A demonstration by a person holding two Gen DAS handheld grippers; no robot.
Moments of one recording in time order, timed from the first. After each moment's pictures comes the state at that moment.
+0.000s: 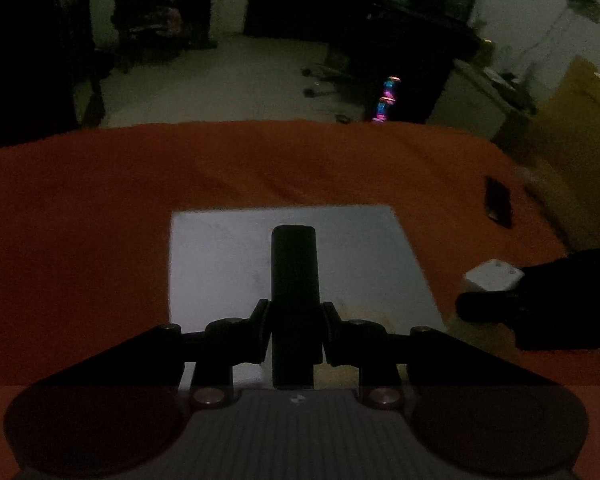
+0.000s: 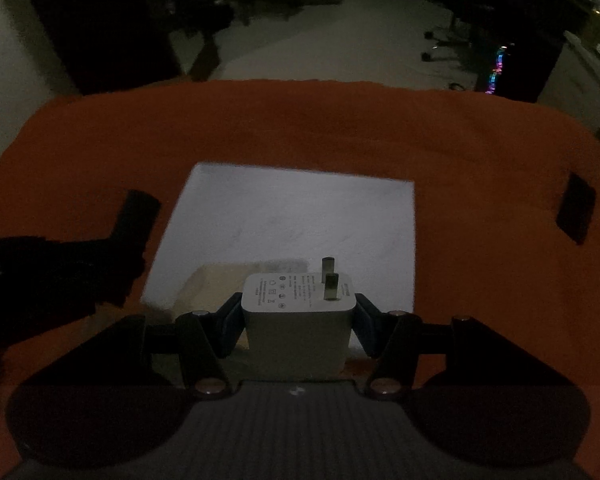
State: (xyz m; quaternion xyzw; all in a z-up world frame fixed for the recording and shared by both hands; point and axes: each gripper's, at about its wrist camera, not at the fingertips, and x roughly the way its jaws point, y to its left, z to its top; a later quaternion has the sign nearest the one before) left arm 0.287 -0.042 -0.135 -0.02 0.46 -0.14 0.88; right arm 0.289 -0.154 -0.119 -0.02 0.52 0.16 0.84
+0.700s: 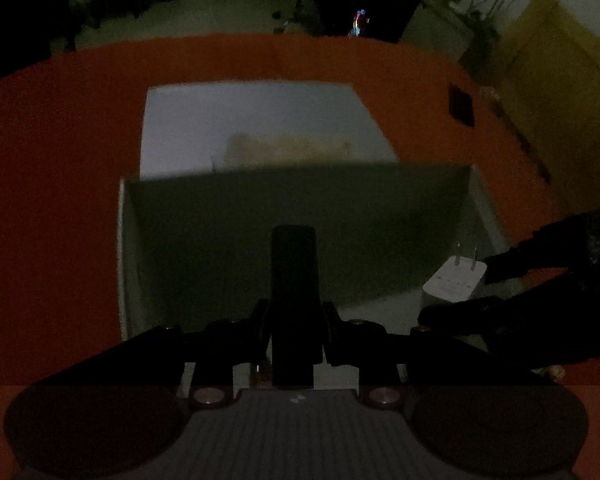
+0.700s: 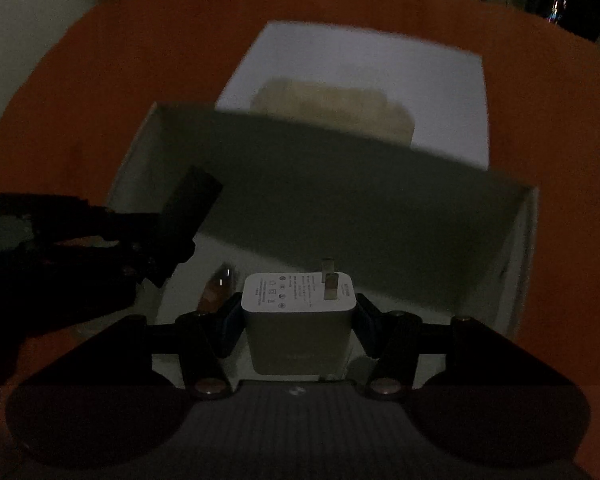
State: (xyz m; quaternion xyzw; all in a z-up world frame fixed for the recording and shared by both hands) left arm 0.170 -0.041 -0.211 0.00 0.54 -0.17 0.83; right arm 0.182 -0.129 -0.209 -0.05 0.60 0.21 0.77
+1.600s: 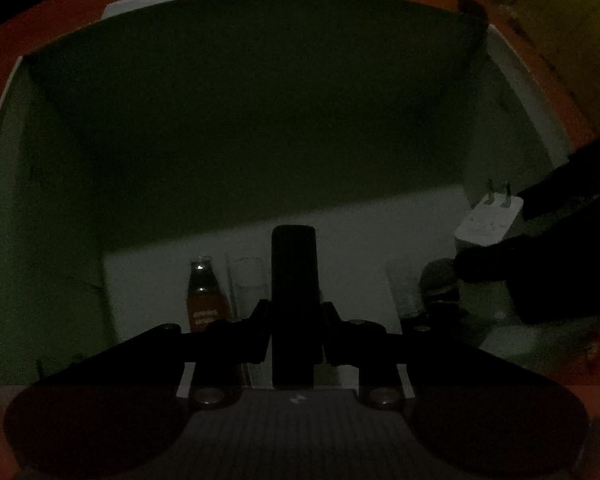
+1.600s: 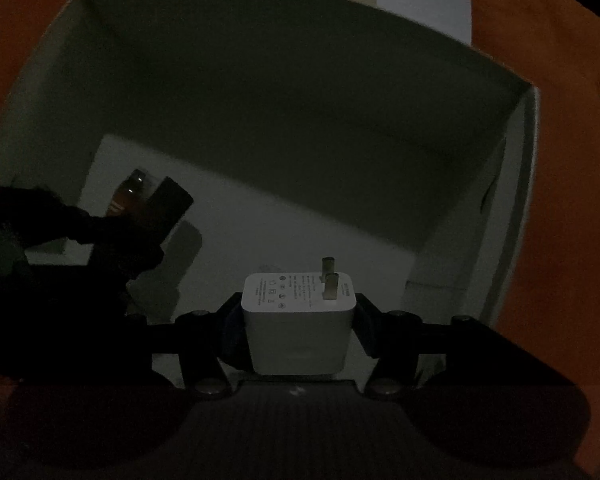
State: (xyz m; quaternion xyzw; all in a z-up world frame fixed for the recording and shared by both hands) left arm 0.147 -0.094 -0.289 0.04 0.59 -0.15 0.79; right arm 0.174 -0.159 -0.274 -0.13 0.66 0.17 0.72
